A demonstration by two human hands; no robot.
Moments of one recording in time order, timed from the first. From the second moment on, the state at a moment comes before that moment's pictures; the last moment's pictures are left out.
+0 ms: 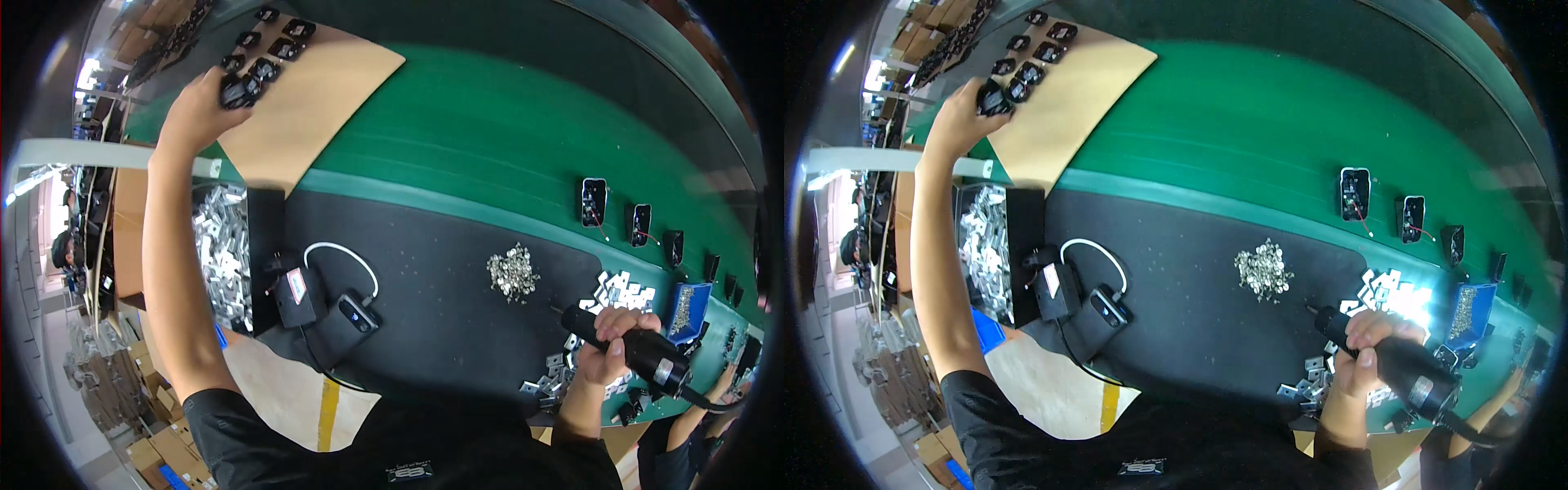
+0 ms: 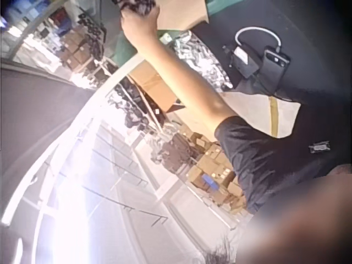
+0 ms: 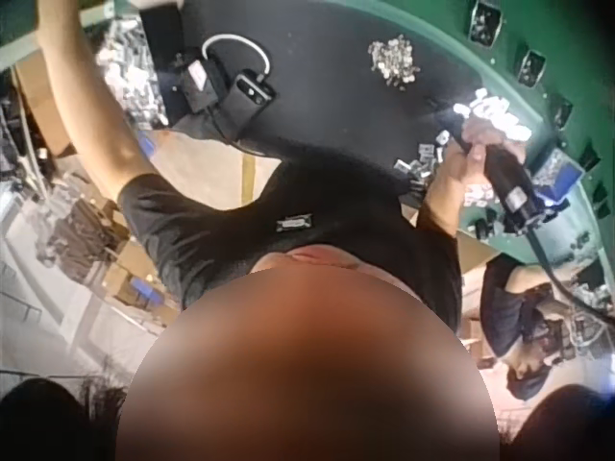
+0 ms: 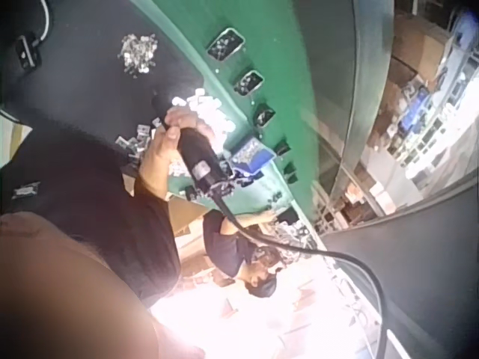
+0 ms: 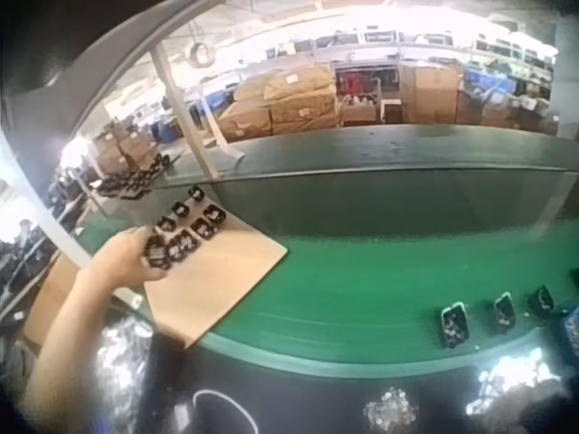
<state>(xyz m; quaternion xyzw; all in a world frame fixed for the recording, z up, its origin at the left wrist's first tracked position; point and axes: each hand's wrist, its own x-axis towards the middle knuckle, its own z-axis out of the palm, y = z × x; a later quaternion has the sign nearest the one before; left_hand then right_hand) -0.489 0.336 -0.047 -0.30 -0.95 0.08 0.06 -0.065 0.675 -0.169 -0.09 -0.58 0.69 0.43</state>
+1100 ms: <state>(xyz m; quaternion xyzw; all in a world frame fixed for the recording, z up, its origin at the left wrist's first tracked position) -0.189 0.453 -0.110 -0.59 -0.78 -0.17 -0.13 -0.086 0.673 -0.145 -0.16 -0.55 0.72 0.40</state>
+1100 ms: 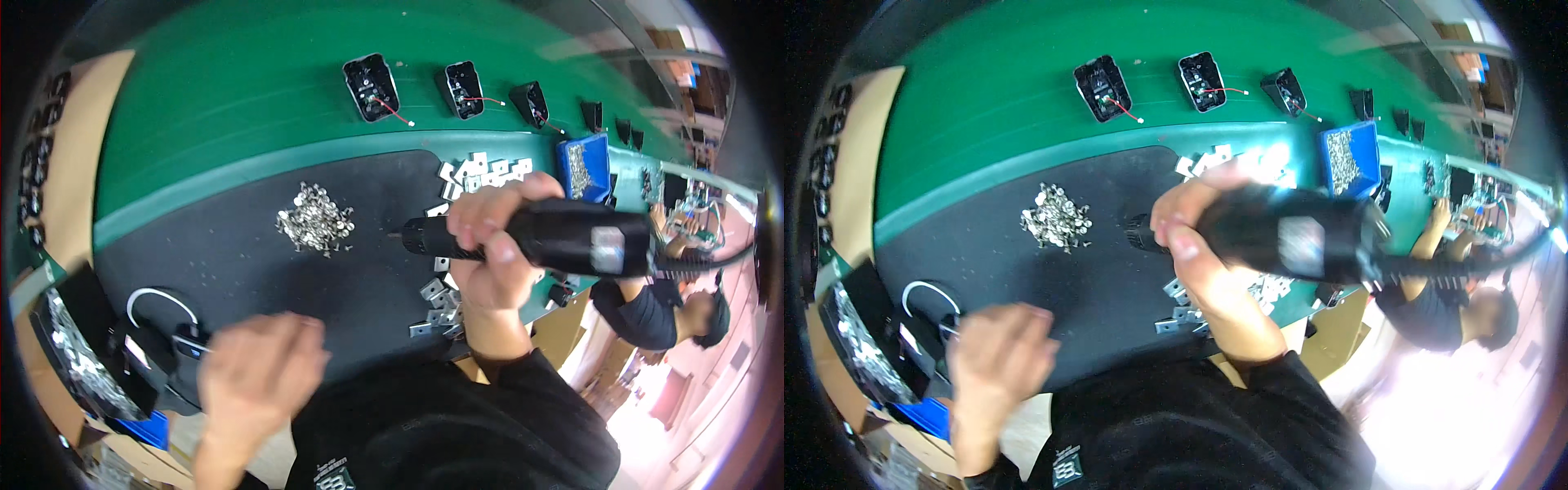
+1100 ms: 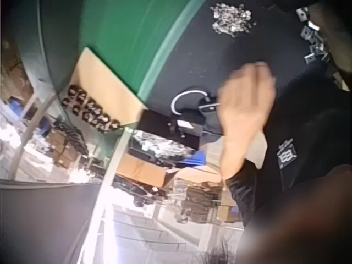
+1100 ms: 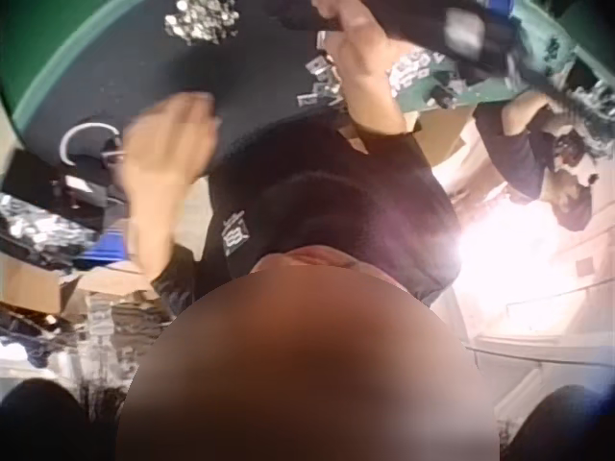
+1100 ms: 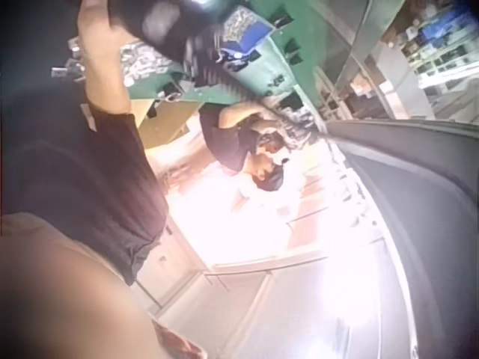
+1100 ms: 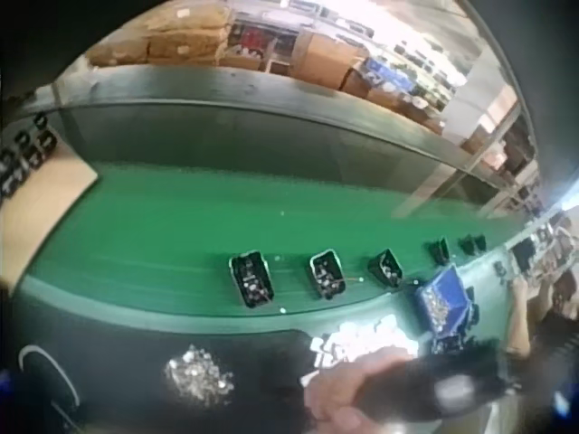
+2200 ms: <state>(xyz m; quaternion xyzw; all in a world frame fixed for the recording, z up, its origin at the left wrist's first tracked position) -0.095 0.496 -0.184 -0.58 -0.71 -0.30 -0.27 -0.061 0.667 -0.140 -0.04 -0.50 0.78 0.38</state>
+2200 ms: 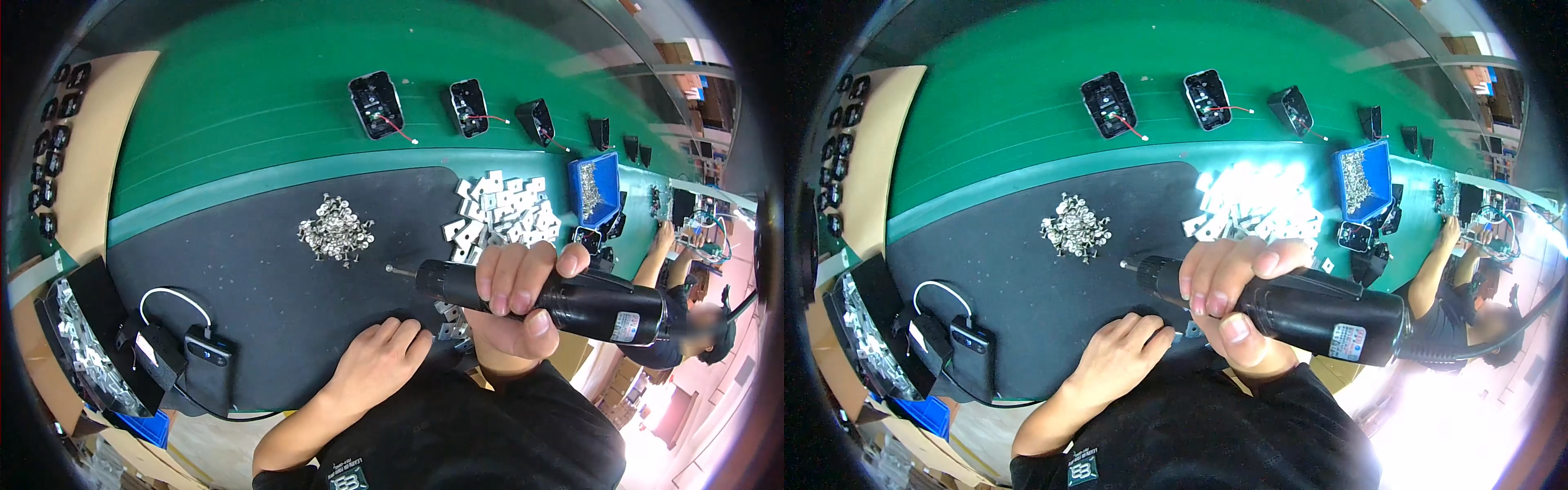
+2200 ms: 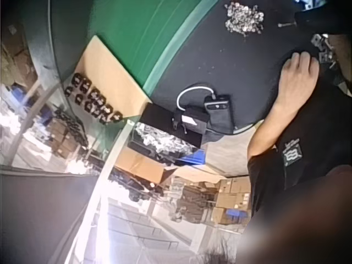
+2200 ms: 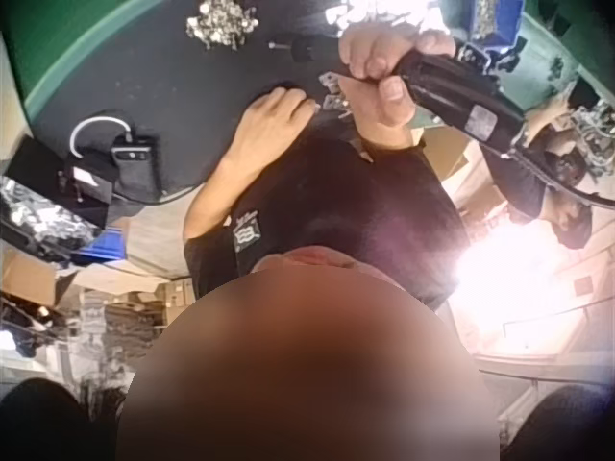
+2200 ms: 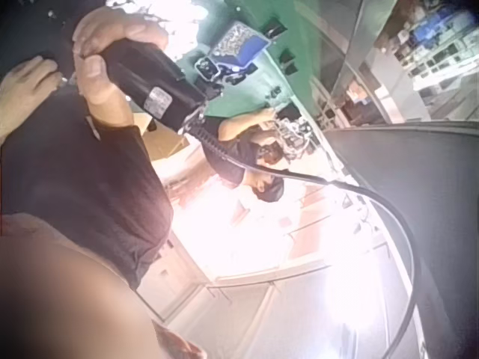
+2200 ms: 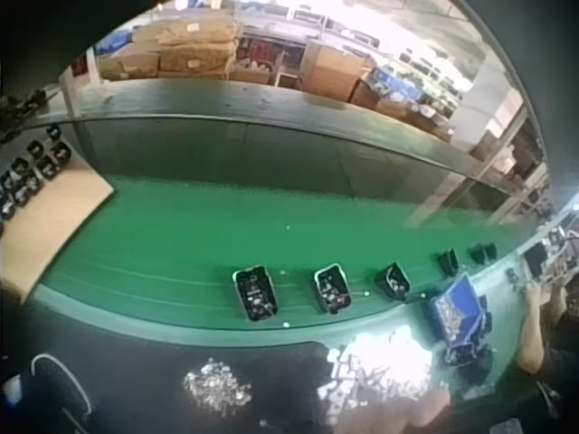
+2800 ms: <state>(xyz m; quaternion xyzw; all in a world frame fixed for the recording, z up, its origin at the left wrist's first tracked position) -0.095 0.528 -0.167 -0.54 -0.69 -0.36 -0.32 -0.038 0.691 -0.151 0.00 -0.44 0.80 0.41</state>
